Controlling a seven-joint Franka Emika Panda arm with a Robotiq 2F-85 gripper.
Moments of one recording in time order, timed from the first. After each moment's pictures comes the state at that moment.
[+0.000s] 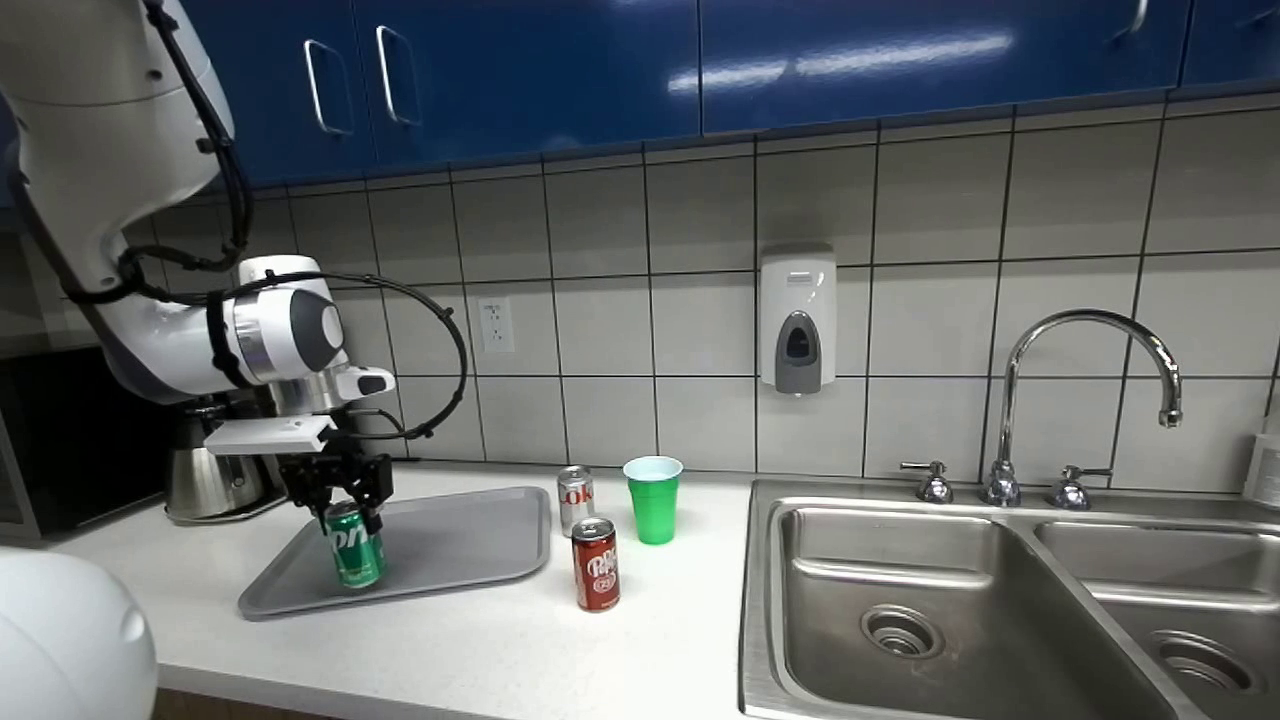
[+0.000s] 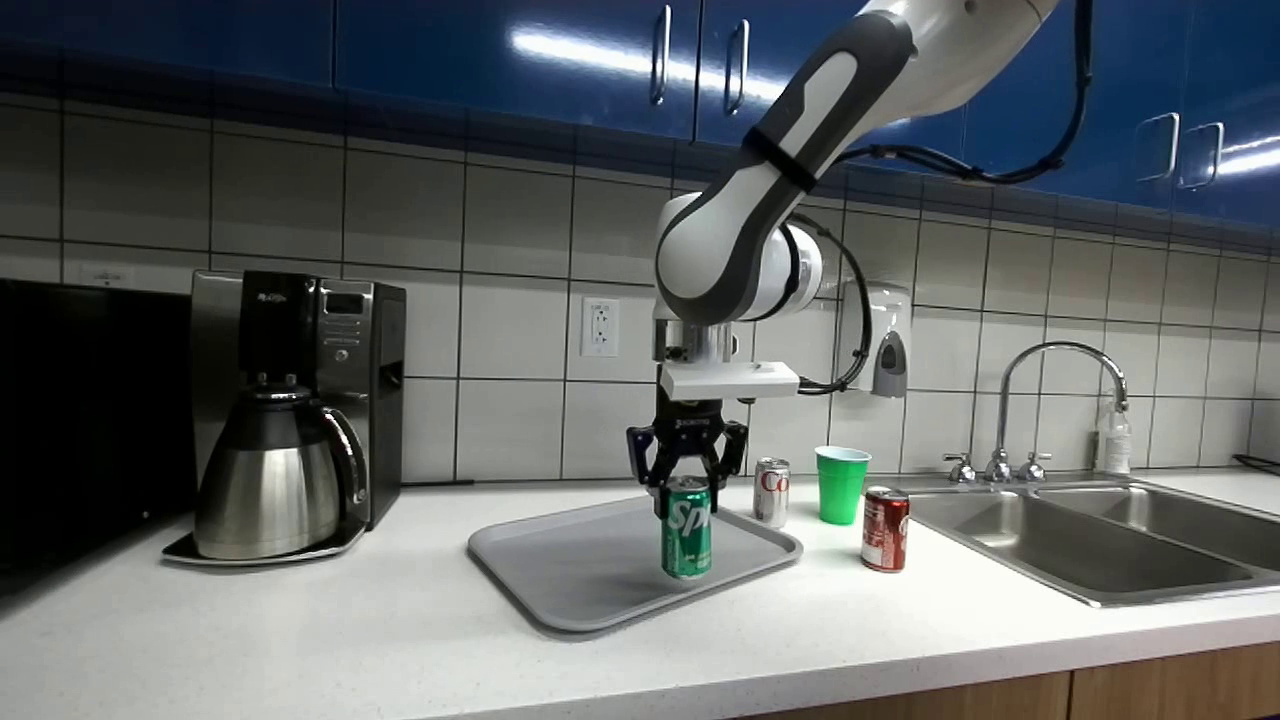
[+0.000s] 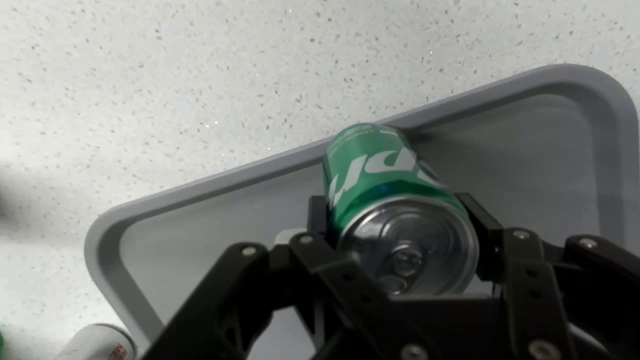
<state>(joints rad) 0.33 0.18 0.12 -2.25 -0.15 2.47 0.44</state>
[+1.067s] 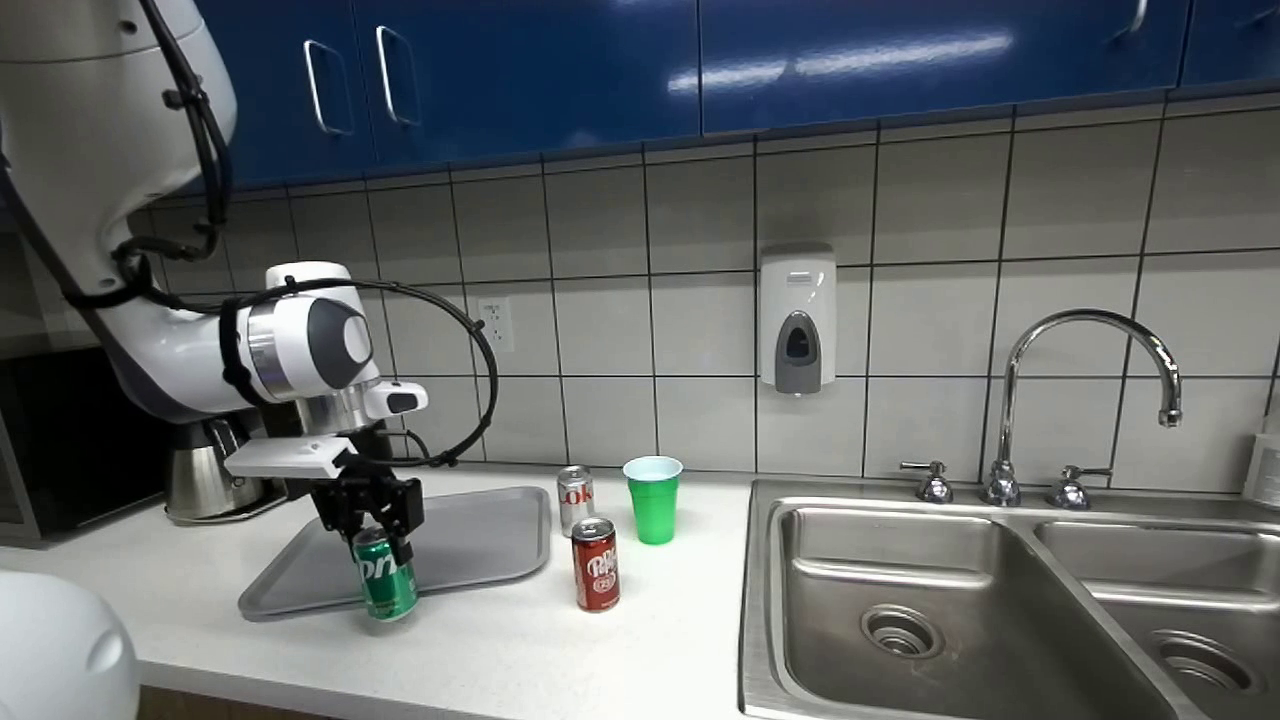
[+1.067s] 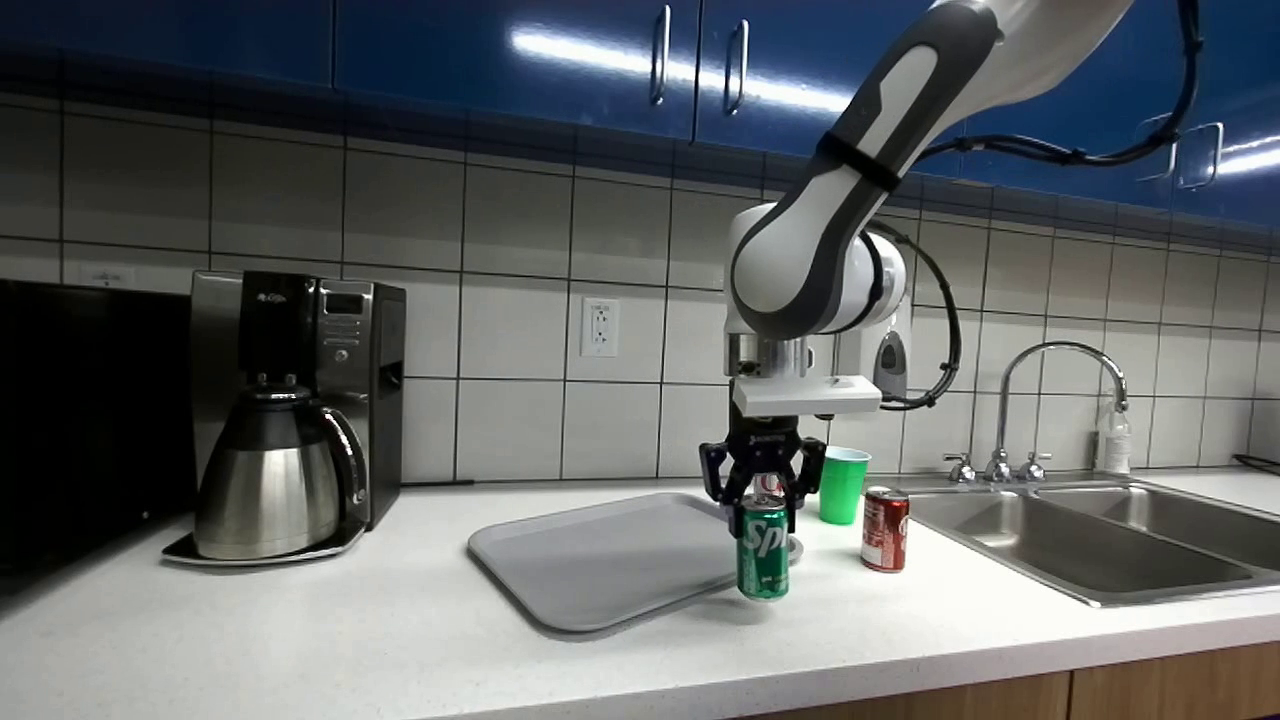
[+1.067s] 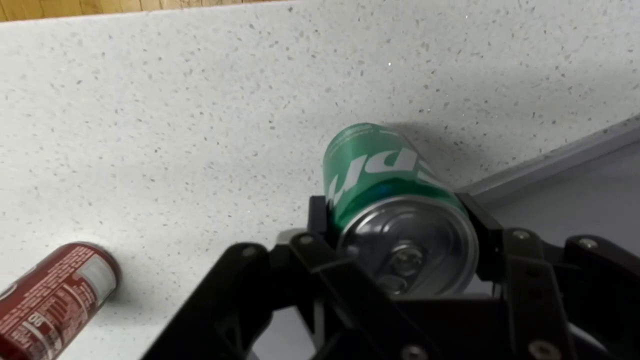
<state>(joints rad) 0.23 0.06 0.11 -2.46 -0.15 2.52 0.47</state>
